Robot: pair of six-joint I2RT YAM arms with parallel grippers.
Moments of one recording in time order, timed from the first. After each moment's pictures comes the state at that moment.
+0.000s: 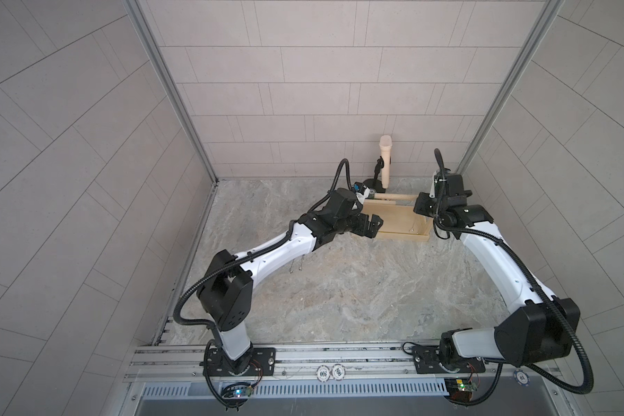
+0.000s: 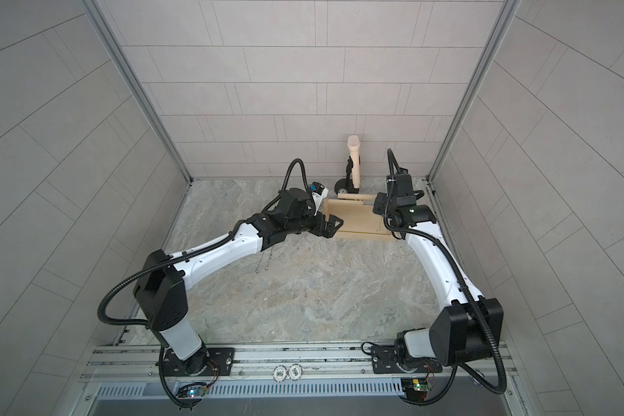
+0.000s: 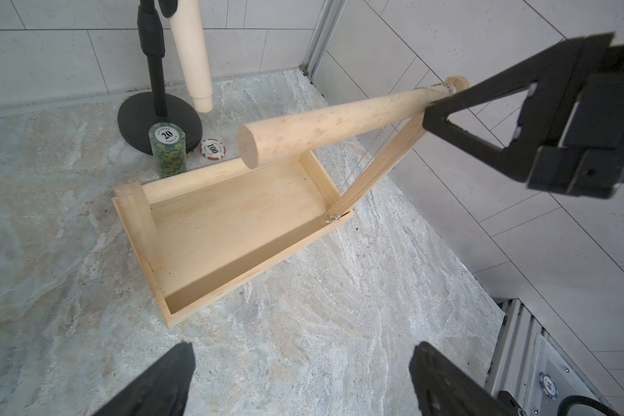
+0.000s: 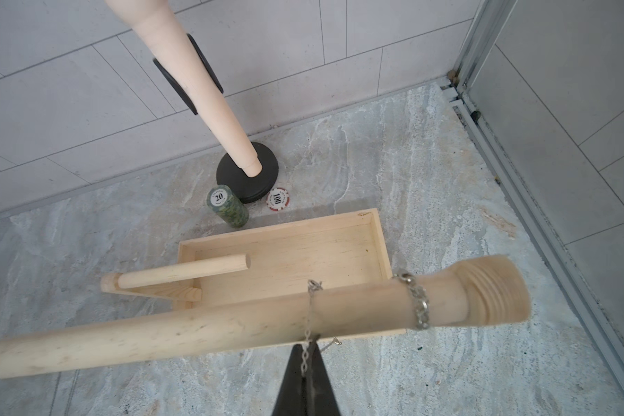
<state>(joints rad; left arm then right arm) -0.78 1.74 1.44 -0.22 0.17 -0.35 0.10 1.36 1.30 -0.61 0.14 0.37</state>
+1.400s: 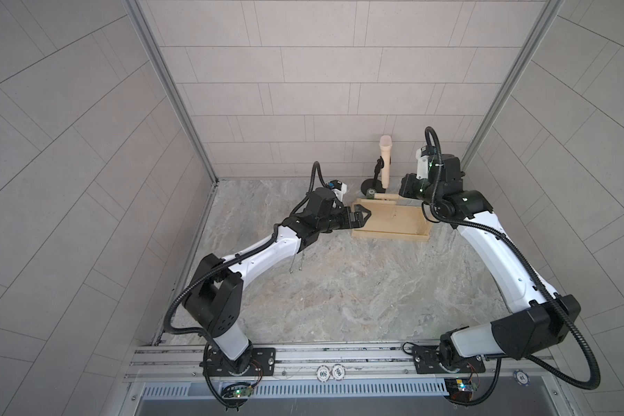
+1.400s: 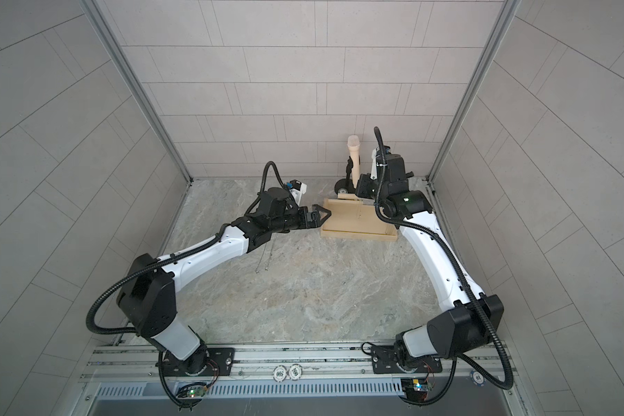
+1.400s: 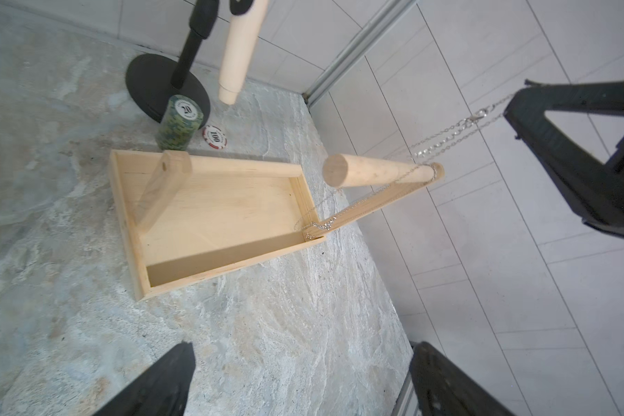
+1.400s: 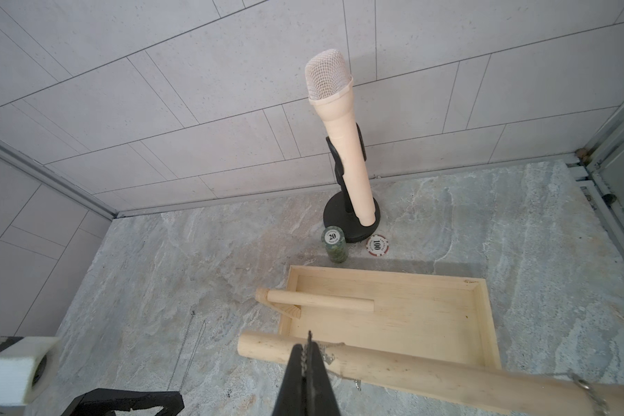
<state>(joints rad) -0.65 1.64 1.25 -0.03 0.32 -0.70 0.23 1.43 1.55 -0.61 0.00 0.35</state>
